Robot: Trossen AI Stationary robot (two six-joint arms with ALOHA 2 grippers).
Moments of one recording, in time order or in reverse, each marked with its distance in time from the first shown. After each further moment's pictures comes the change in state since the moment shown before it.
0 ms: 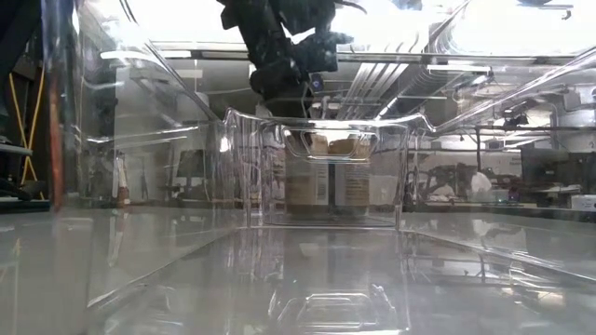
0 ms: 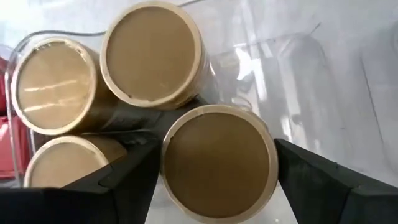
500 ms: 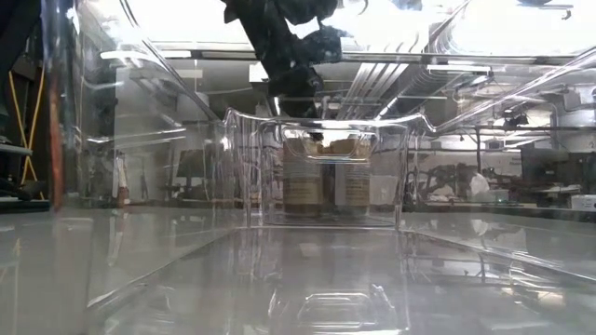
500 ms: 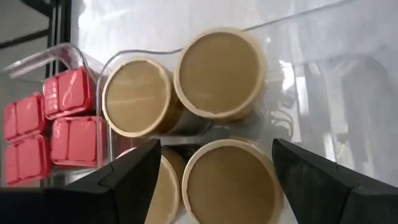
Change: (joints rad) left arm -0.007 -0.019 0.000 0.077 -0.176 -0.012; right arm 0.000 0.000 0.000 0.004 0.000 0.021
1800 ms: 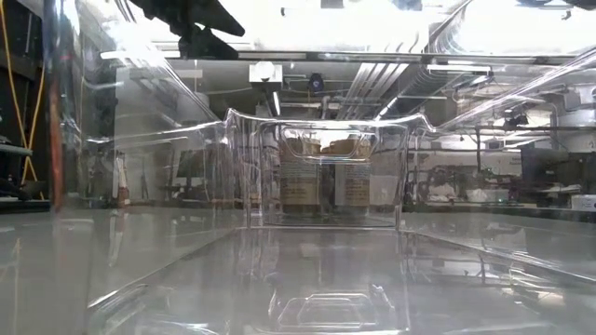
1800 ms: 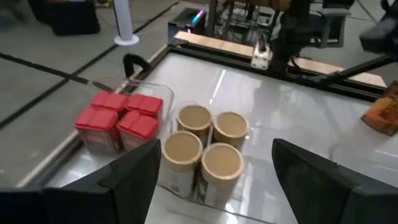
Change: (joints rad) left arm 0.100 -0.866 -0.666 0.402 0.150 -0.417; right arm 0.792 -0.351 -1.118 0.643 -0.314 1.565
